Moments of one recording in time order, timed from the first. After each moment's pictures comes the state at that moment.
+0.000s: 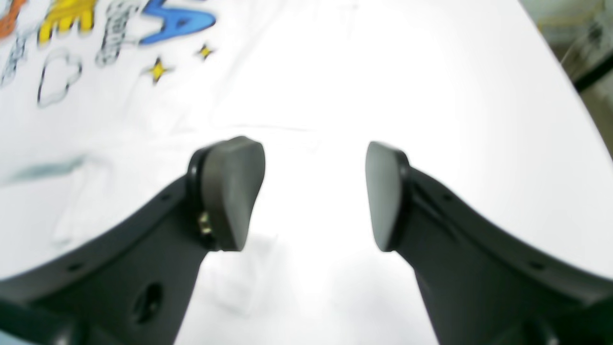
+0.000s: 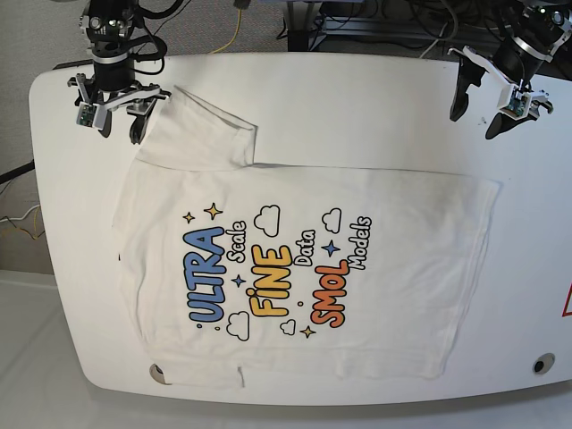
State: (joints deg) left arm 43.3 -16.7 -31.8 118.8 -21.8 -39.2 20.1; right arm -35.5 4.4 22.4 113.6 18.5 5.4 -23.4
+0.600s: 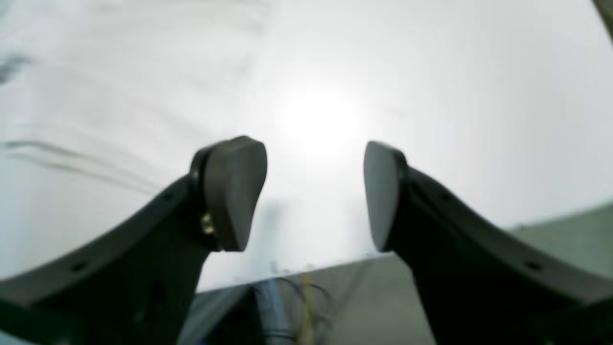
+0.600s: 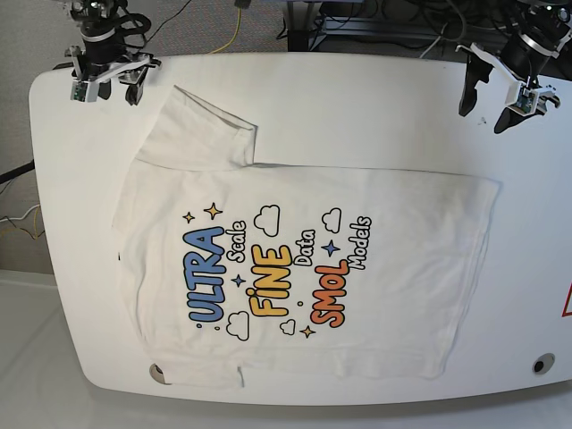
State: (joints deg) left arm 44.1 -16.8 -34.3 117.9 -22.8 -40.2 21.1; right arm -43.3 8.1 26.4 112.7 26.7 7.8 -30.4
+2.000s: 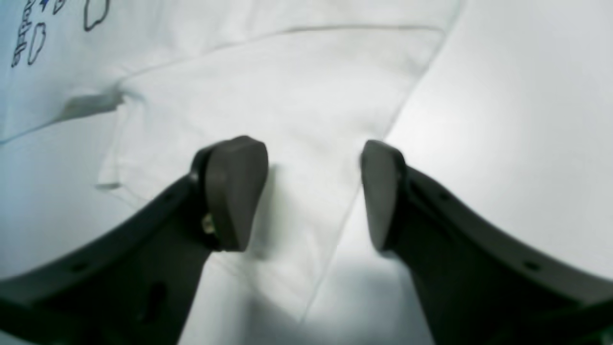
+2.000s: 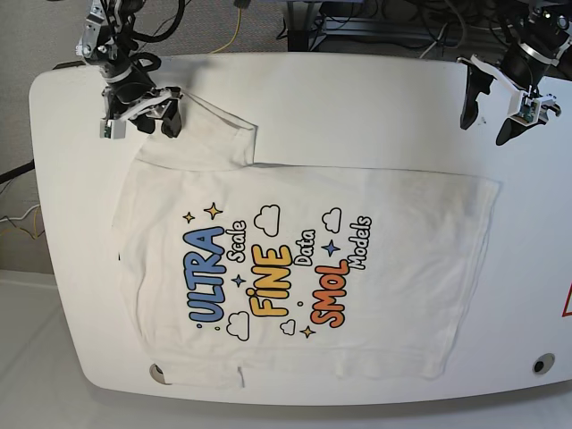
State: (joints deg) left arm 41.2 -16.8 -33.3 117.0 -23.1 -39.1 20.5; right arm -26.7 7.3 22.6 93.5 34.1 20.6 -35.2
